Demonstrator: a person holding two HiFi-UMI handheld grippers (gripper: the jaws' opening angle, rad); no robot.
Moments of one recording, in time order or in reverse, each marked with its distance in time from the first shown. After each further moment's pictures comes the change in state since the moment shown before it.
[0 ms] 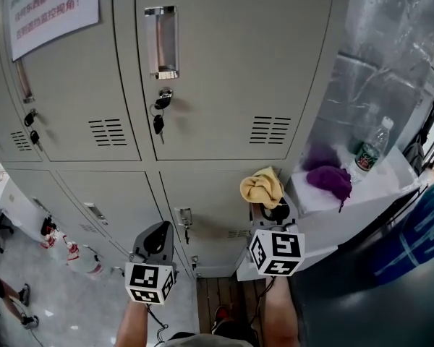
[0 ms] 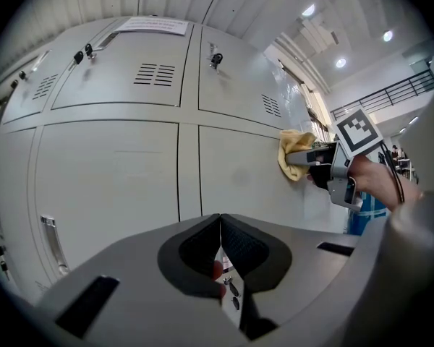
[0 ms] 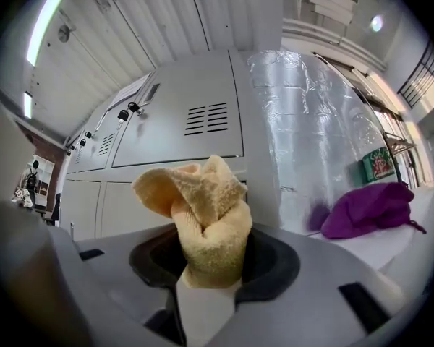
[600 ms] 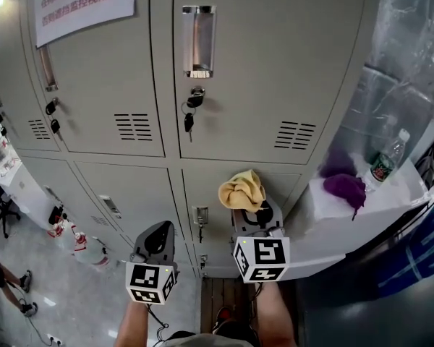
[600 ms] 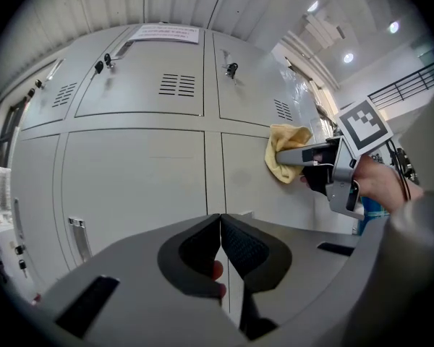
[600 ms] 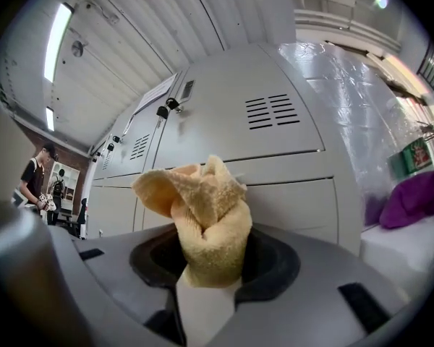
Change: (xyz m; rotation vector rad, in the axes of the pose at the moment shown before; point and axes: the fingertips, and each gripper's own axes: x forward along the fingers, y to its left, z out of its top) left arm -0.025 0.031 -0.001 -0.013 -0.003 0.085; right arm 0.014 0.093 0.006 -0.006 -0.019 0.188
